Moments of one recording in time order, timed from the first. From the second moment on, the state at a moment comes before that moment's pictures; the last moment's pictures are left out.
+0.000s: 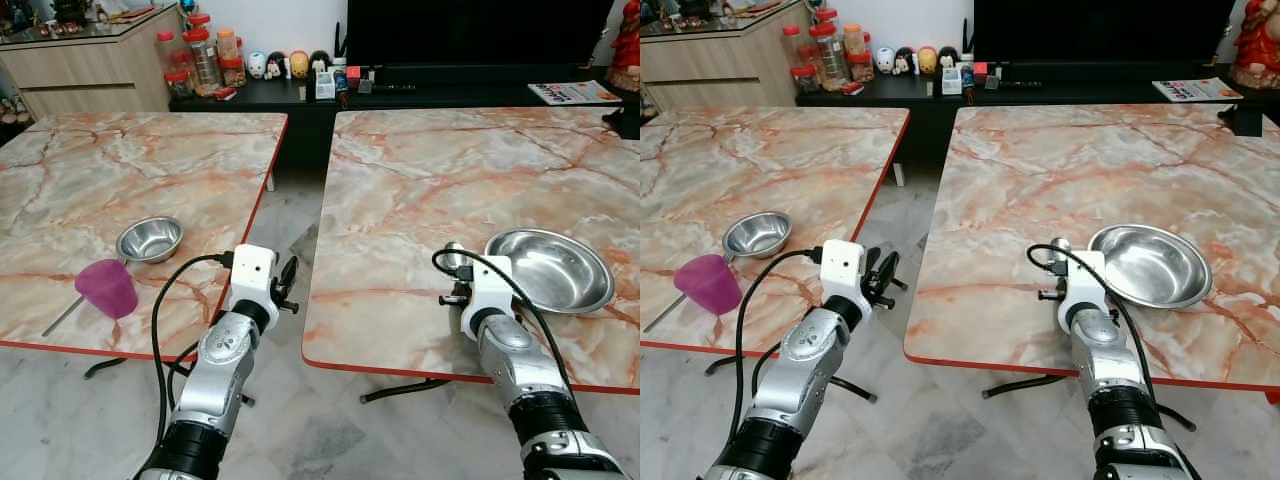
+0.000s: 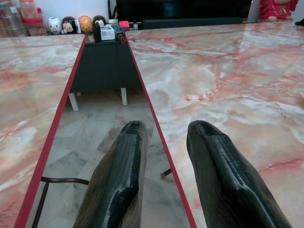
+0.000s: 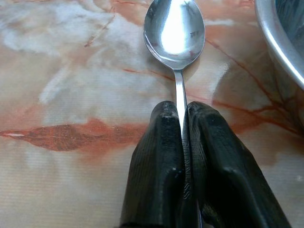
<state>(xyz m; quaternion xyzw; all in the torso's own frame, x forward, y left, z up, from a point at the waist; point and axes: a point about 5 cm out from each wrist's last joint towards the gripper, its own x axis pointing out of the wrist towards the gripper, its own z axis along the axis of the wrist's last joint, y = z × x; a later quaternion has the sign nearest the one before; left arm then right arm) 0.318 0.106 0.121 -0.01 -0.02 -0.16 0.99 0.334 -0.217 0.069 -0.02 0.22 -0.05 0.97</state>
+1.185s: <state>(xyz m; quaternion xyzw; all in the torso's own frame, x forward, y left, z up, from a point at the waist) 0.318 0.108 0.120 -0.01 -0.01 -0.15 0.99 0.336 -0.218 0.070 -0.02 0.22 -0.06 0.97</state>
